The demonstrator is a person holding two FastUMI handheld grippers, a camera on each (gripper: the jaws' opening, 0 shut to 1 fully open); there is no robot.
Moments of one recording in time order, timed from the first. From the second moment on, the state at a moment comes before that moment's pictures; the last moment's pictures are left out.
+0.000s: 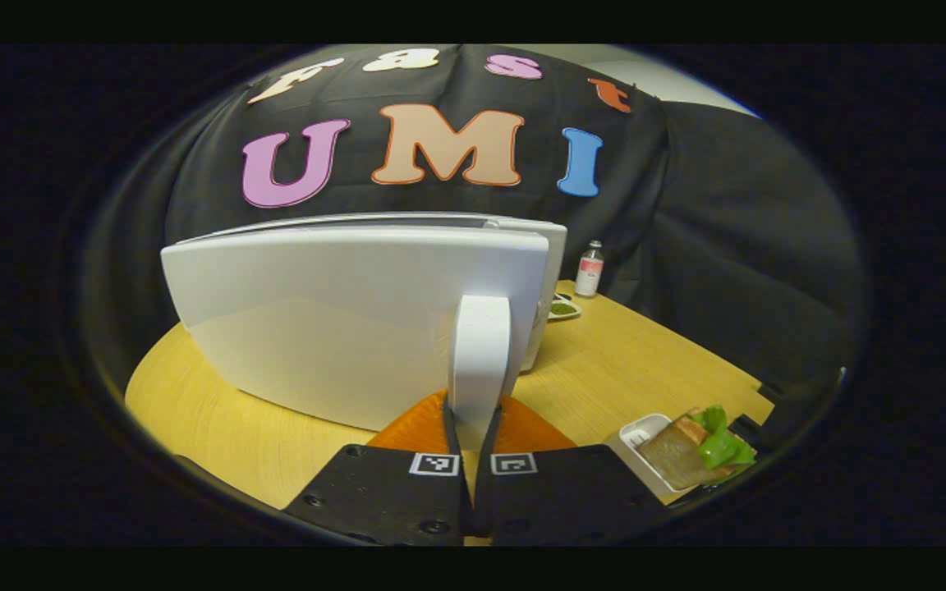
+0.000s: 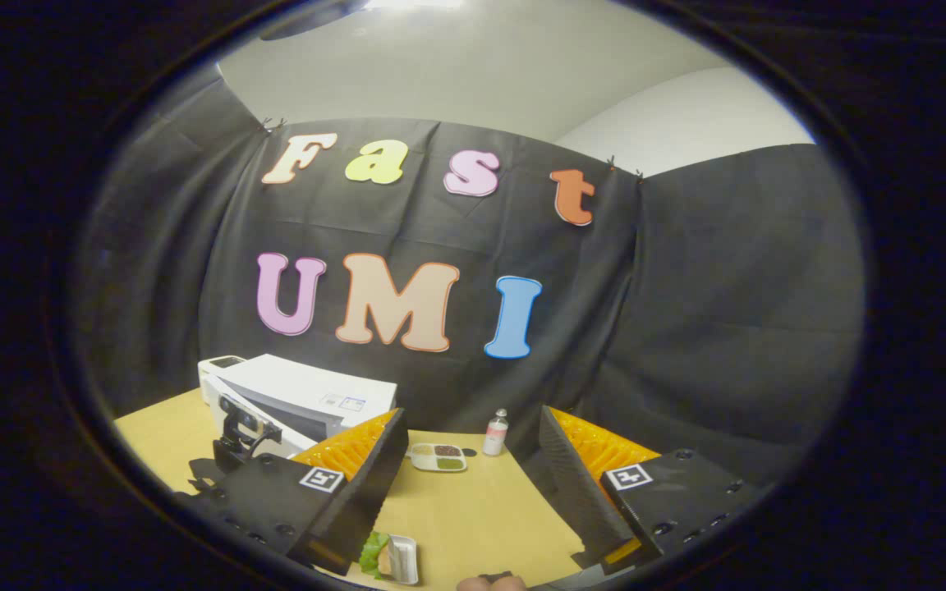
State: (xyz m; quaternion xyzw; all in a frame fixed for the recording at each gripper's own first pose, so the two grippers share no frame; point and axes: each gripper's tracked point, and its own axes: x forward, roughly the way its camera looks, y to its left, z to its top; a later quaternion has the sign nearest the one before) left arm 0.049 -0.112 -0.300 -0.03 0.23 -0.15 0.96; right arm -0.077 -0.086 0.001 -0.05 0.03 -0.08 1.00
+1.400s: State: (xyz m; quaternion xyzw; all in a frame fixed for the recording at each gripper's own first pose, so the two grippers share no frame) left arm -0.101 0.104 -0.307 -0.05 0.30 0.02 0.95; right arm -0.103 -0.001 -0.373 0.01 0.38 0.02 0.93
